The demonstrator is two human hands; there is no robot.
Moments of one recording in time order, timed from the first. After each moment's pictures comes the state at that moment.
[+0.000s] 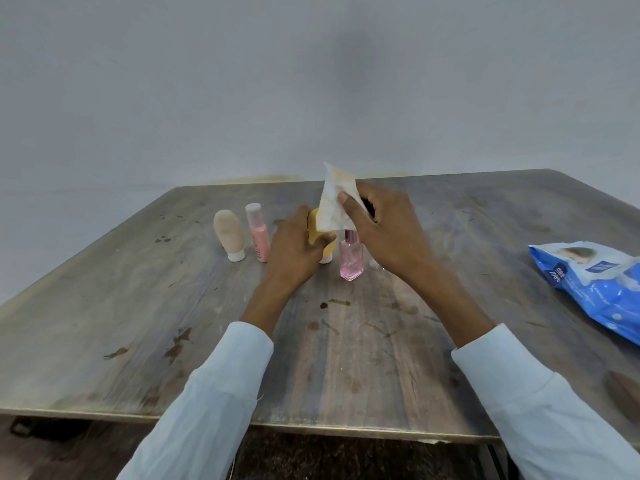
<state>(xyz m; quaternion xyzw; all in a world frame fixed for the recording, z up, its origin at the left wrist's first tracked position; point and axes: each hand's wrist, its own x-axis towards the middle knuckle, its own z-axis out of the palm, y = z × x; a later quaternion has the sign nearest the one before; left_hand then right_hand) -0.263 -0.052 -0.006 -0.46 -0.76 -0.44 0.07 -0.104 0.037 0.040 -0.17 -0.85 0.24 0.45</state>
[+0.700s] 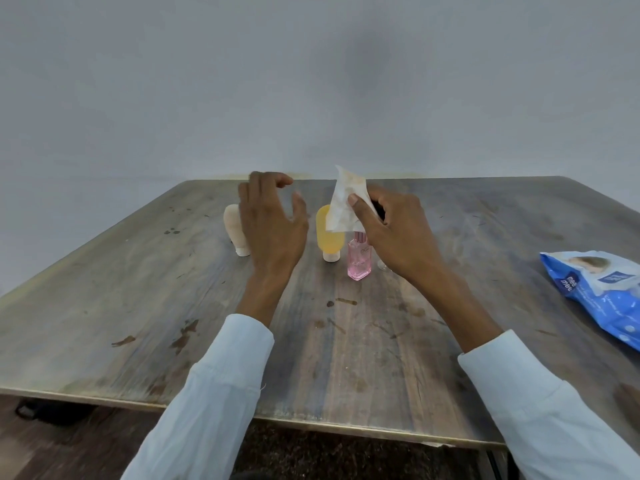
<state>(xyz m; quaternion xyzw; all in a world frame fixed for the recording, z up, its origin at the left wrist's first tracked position) -0.273 -0.069 0.017 -0.36 -0.70 -0.52 0.34 -0.108 0.039 0.036 -0.17 -0.84 0.25 0.44</state>
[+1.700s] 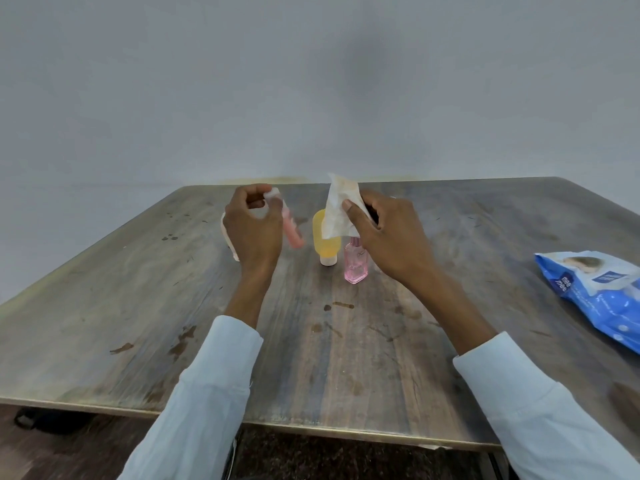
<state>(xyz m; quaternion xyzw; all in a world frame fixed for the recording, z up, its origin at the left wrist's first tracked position) -0.291 -0.076 0.020 -0.25 -0.66 -0.68 0.20 -0.106 0.035 0.038 -0.17 -0.84 0.27 0.44</state>
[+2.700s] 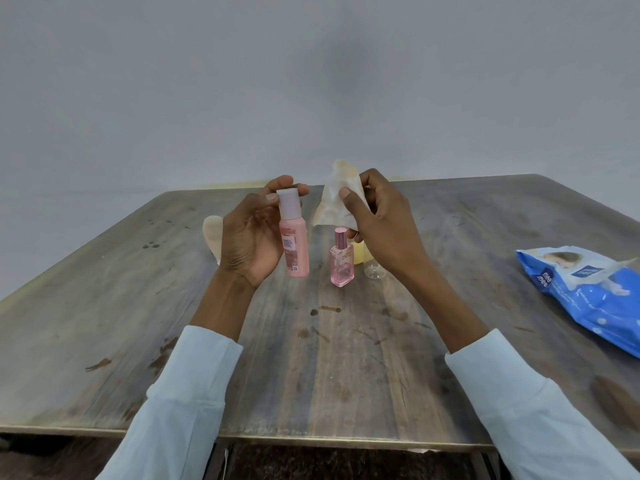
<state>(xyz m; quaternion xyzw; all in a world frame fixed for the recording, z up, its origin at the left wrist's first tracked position) -0.269 -0.087 0.041 -0.39 -0.26 -0.78 -0.40 -0.096 0.031 0.055 -0.16 -0.76 0.43 0.46</state>
